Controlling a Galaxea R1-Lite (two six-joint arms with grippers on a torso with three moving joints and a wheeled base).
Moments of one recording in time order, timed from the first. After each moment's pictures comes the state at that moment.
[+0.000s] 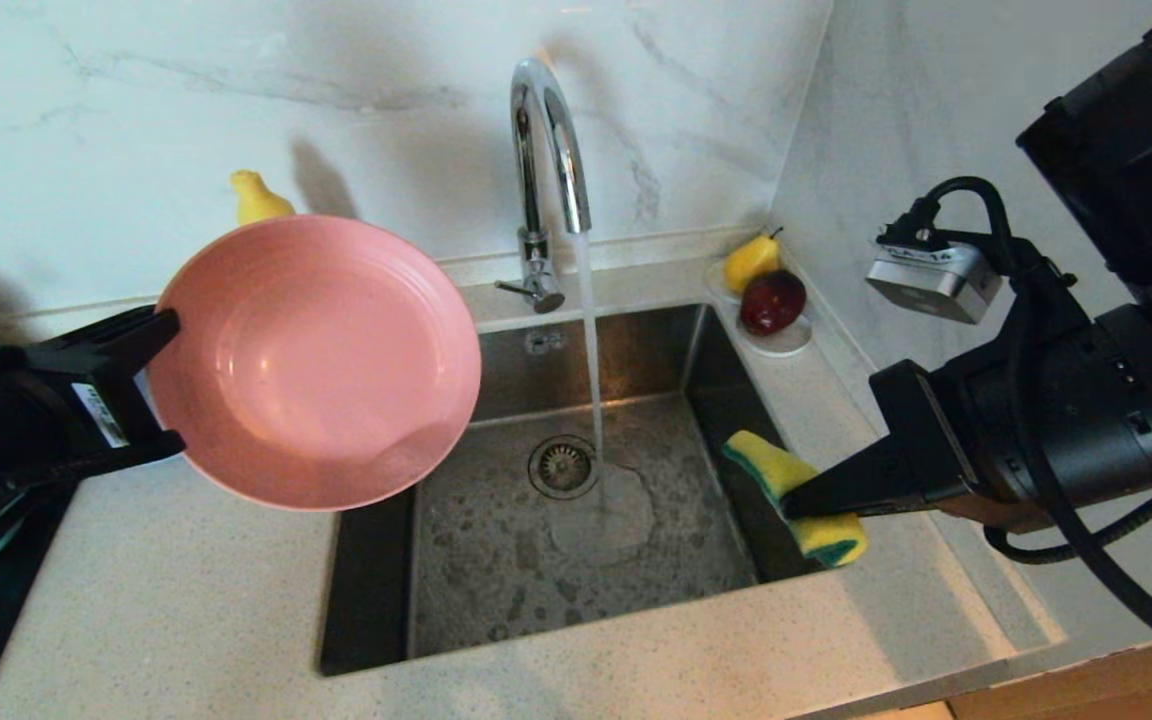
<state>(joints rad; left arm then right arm) -0.29 1.13 -0.58 -0.67 0.22 0.12 0.70 1.55 -1.60 0.79 0.24 0.62</state>
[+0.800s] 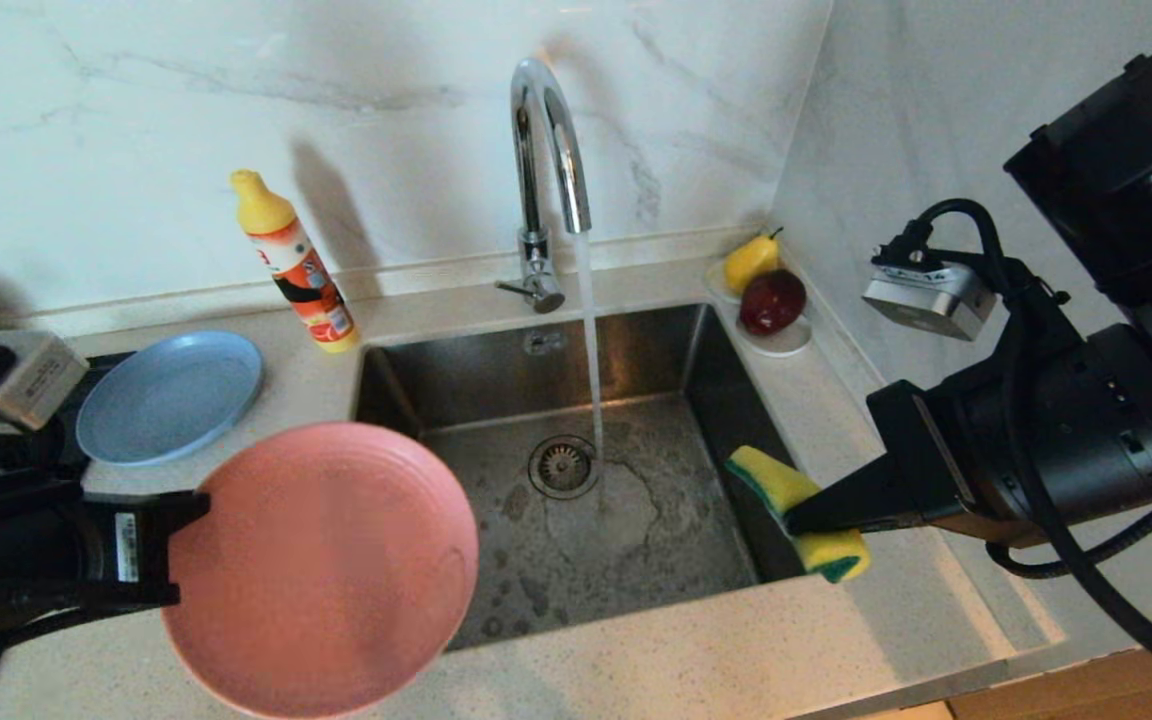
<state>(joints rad) -0.29 1.11 -0.74 0.12 0.20 -0.12 0.70 1.55 -1.57 0.80 0.24 0.62</state>
